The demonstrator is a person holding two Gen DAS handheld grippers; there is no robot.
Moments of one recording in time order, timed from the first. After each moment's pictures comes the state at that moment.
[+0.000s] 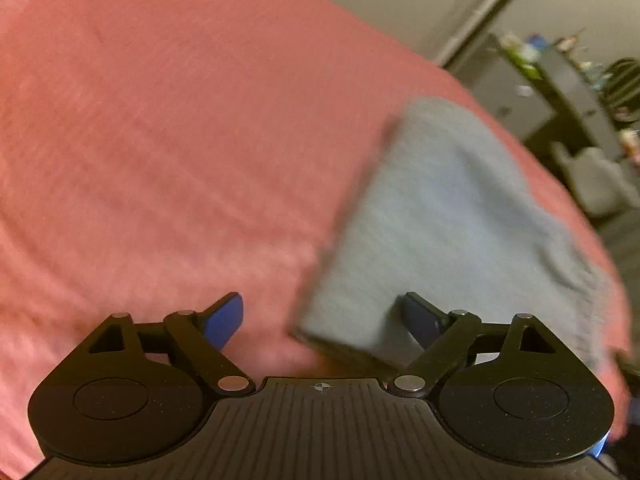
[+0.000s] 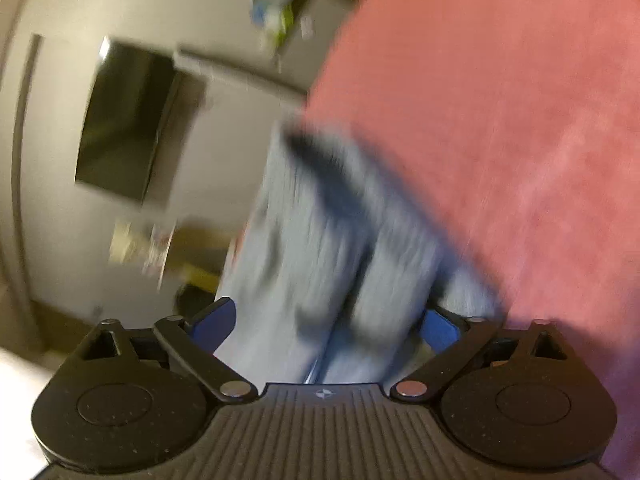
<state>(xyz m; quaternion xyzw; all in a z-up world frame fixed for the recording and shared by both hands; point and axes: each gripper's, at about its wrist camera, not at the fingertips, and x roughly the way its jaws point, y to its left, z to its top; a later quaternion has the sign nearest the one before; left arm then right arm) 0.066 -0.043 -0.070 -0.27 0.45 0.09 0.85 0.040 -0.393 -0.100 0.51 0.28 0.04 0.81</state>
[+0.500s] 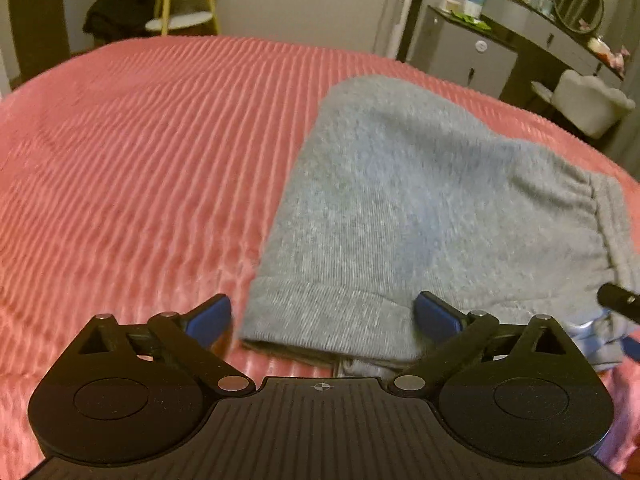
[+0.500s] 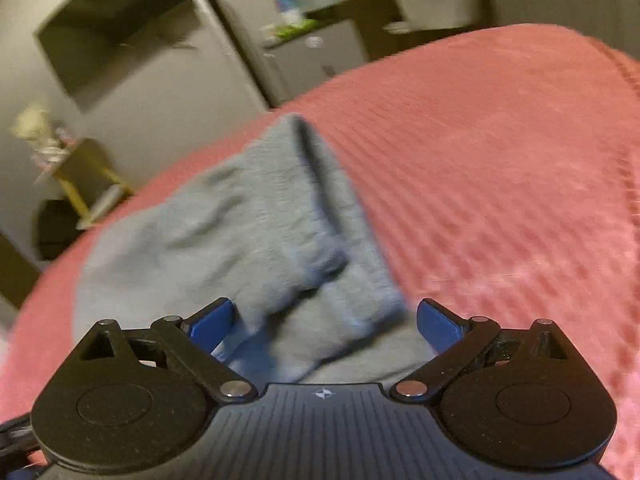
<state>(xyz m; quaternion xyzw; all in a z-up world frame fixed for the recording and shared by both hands) 0.060 -0.116 -0.061 -0.10 0.43 0.06 0.90 0.052 -0.336 -0.070 0.23 0.36 -0.06 0.90</state>
